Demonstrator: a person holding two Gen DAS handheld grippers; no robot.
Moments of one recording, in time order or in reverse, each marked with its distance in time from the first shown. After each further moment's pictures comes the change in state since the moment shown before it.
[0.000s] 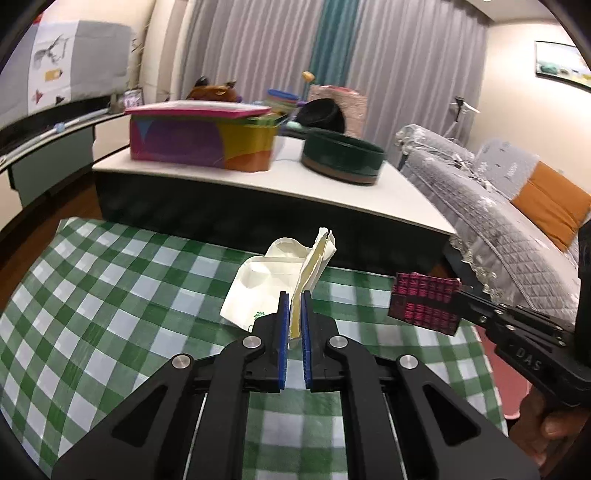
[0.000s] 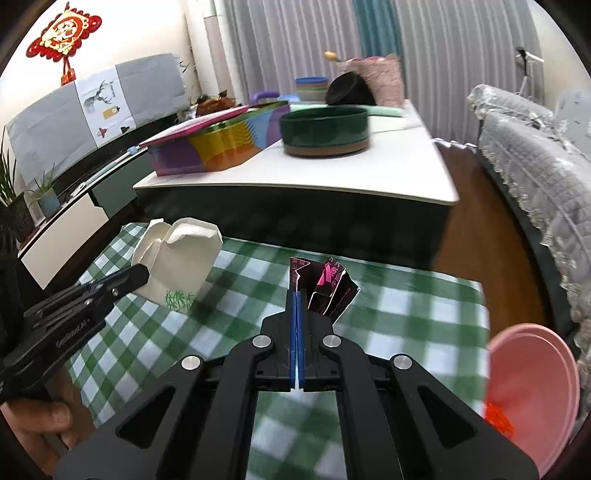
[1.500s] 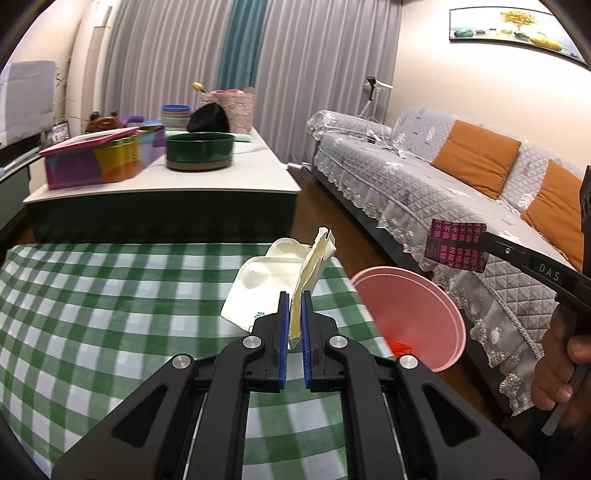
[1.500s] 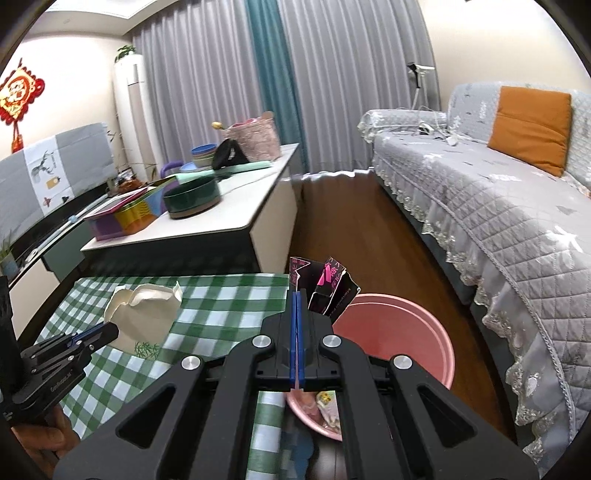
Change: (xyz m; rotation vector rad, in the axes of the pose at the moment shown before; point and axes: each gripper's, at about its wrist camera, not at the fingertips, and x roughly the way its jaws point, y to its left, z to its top) left arm -0.051 -0.136 -0.057 0.186 0.005 -0.231; right arm -0.174 -0.131 -0.068 0.189 -0.212 -0.264
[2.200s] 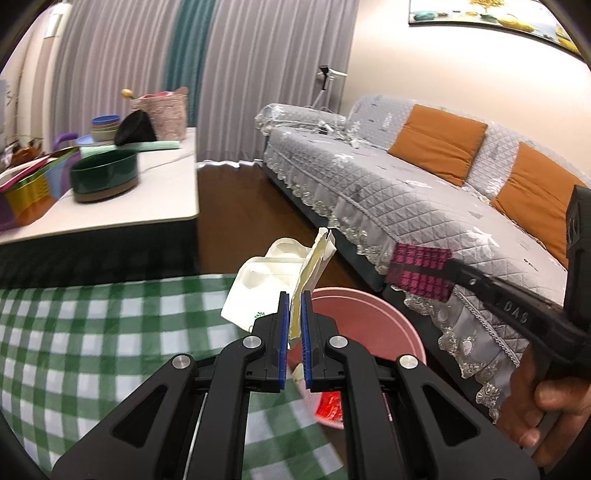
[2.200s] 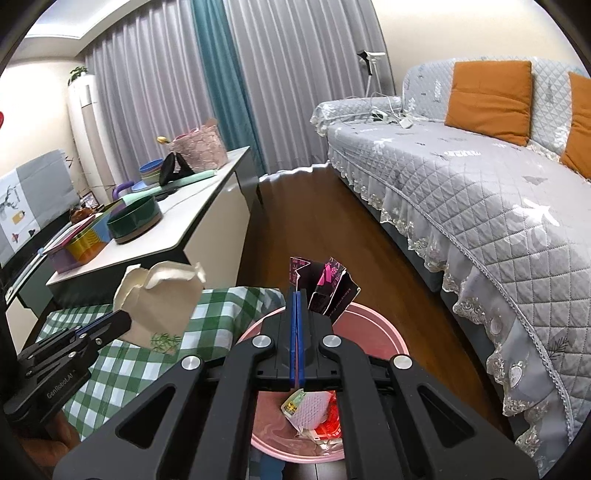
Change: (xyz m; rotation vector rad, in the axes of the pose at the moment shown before) left arm 0.067 -0.088 0.041 0.086 0.024 -0.144; right arm 0.024 -0.067 0.010 0.127 0.009 -0.114
